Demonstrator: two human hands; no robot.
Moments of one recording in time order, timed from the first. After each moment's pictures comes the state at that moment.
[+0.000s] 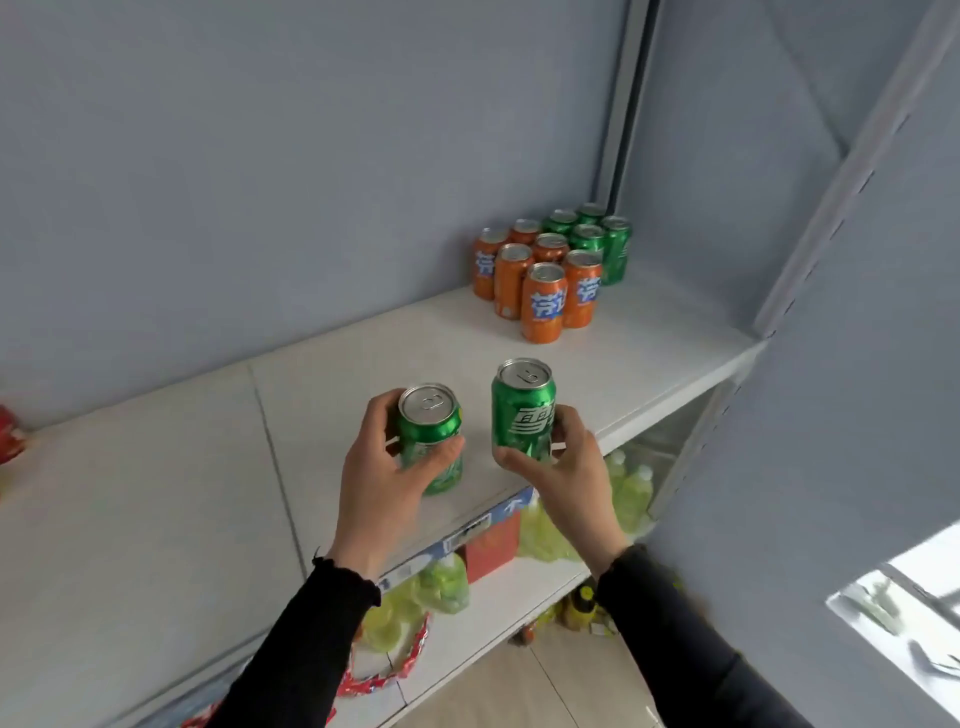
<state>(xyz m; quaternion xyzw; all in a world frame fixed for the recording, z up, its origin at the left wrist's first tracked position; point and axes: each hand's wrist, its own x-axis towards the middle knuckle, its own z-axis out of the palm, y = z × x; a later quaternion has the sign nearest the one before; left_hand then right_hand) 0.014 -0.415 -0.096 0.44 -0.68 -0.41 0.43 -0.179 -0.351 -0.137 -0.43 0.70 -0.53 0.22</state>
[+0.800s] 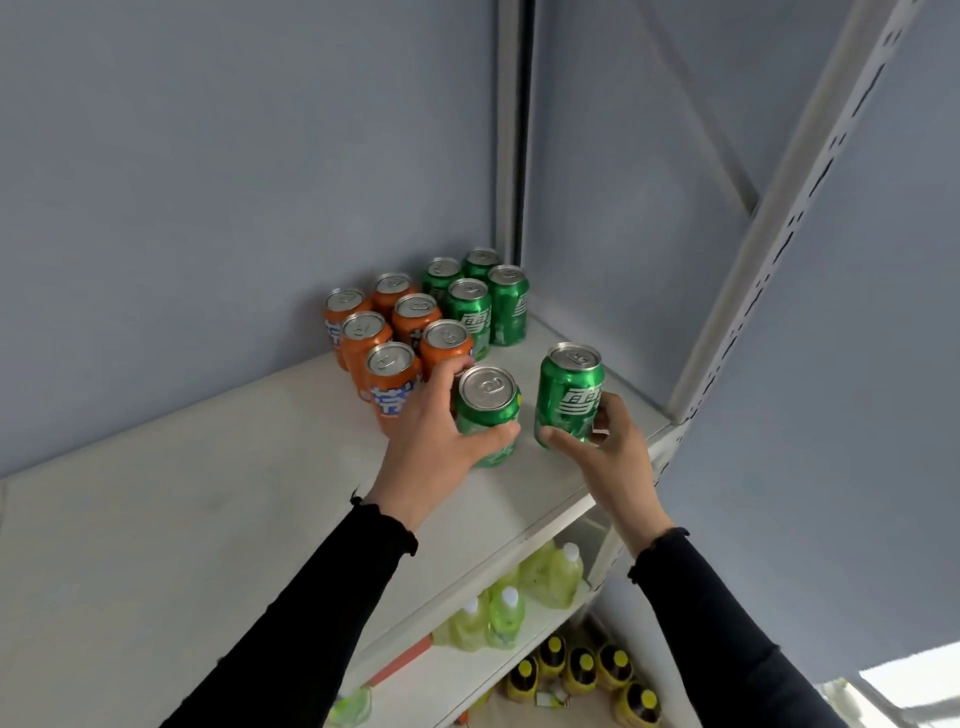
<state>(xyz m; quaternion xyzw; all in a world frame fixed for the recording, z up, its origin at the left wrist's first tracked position) -0.273 -0.512 -0.076 0.36 -0.79 -0.36 0.34 -0.463 -0.421 -0.133 -0.38 0.72 -0.55 0.19</state>
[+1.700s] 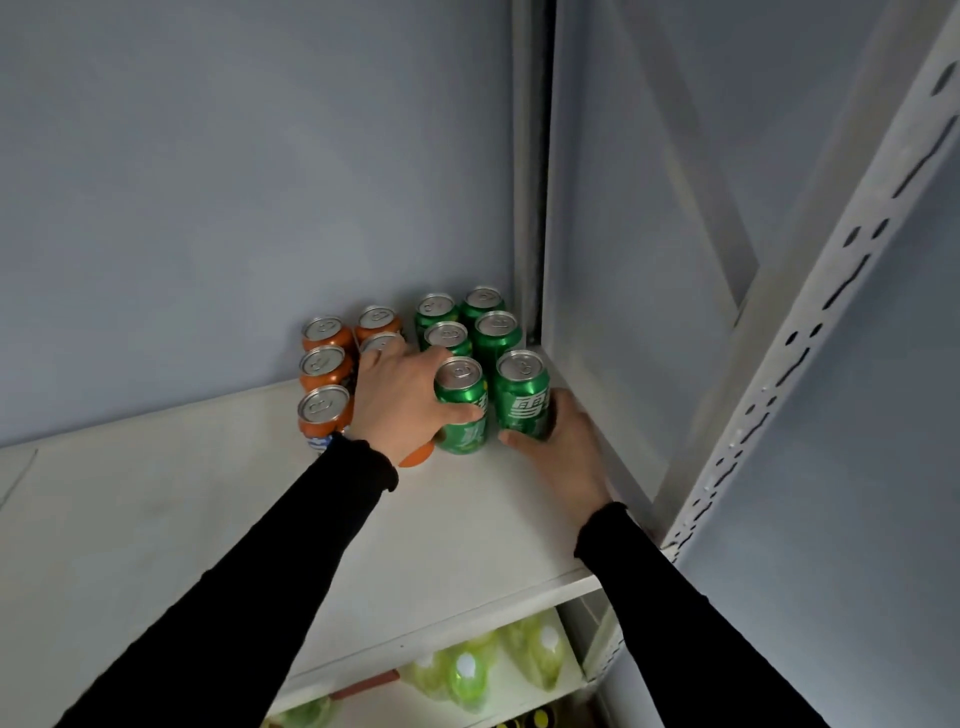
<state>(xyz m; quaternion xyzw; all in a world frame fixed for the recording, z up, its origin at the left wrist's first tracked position) -0.373 -0.597 -0.052 0.54 -0.83 0.03 0.17 -0.568 -0.544 -0.140 -0.51 0.67 -0.47 0.27</state>
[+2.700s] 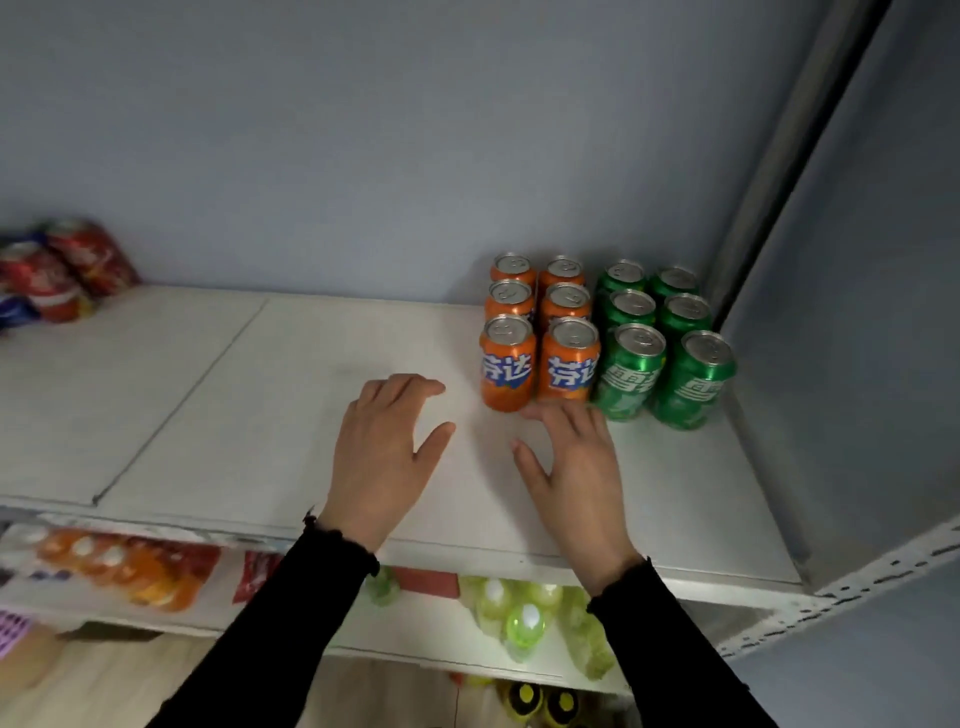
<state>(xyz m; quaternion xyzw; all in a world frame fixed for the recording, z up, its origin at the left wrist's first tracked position) -0.221 -0.449 -0.105 0.66 -0.69 0.05 0.30 -0.433 -0.476 -0.123 -0.77 0.50 -0.38 0.09</state>
